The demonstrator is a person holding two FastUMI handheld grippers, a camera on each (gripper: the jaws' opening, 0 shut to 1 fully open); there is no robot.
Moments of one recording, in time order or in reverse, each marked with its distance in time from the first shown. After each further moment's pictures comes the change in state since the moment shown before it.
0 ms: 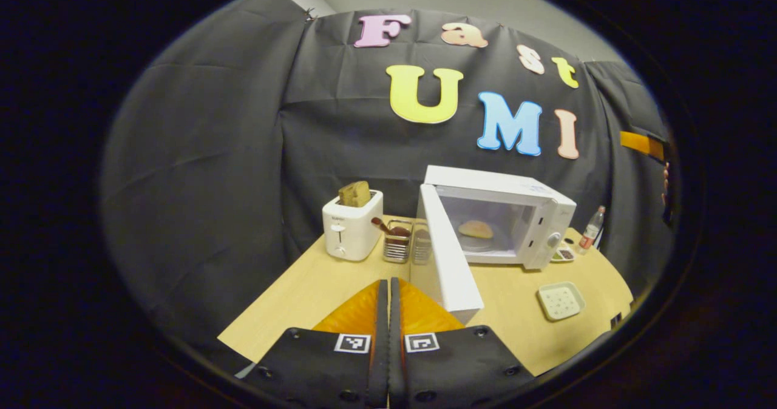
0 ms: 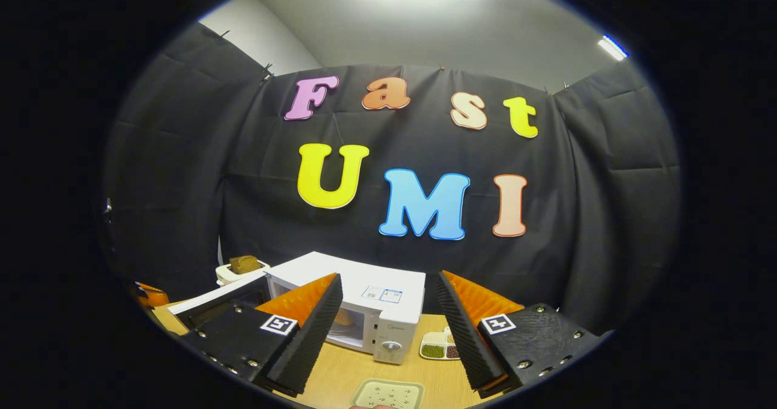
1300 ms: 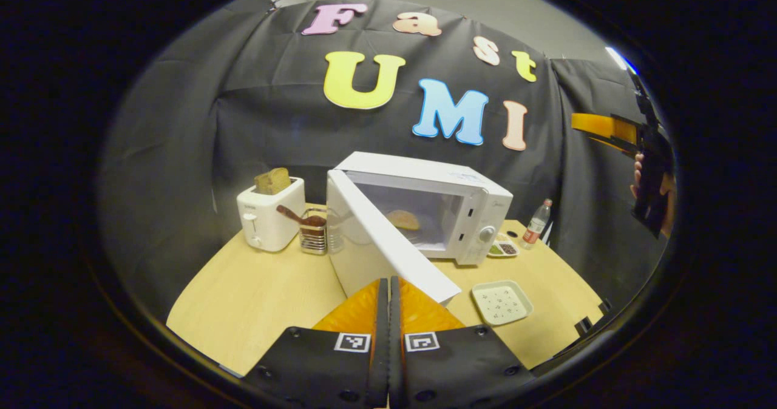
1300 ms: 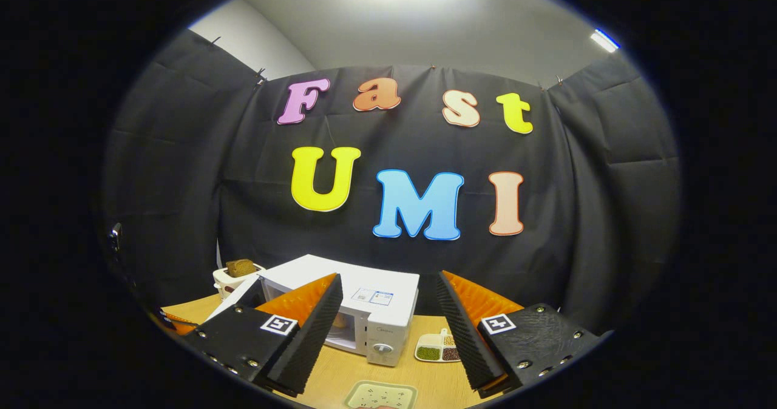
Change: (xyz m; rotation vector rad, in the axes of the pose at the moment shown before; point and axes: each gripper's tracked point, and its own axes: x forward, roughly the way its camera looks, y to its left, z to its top) left arm 0.016 -0.145 0.006 0.016 0.036 -0.260; right arm 0.003 -0.030 -0.004 0.033 0.000 -0.003
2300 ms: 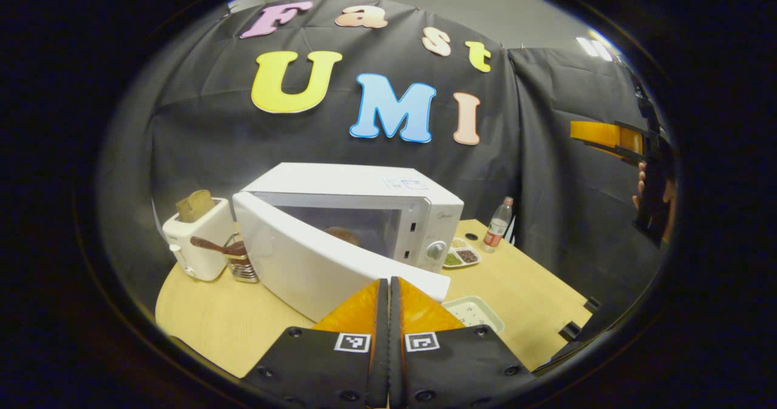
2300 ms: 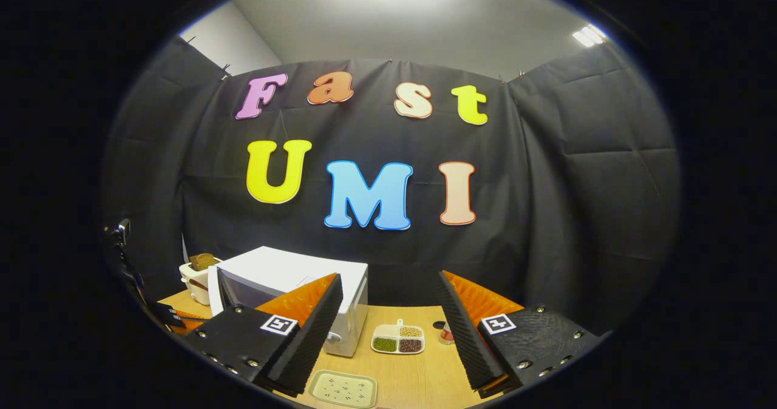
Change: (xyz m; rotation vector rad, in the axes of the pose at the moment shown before) left arm 0.078 -0.103 0.033 0.083 0.000 -0.216; right arm -0.029 -0.091 -0.012 0.028 0.031 -0.185
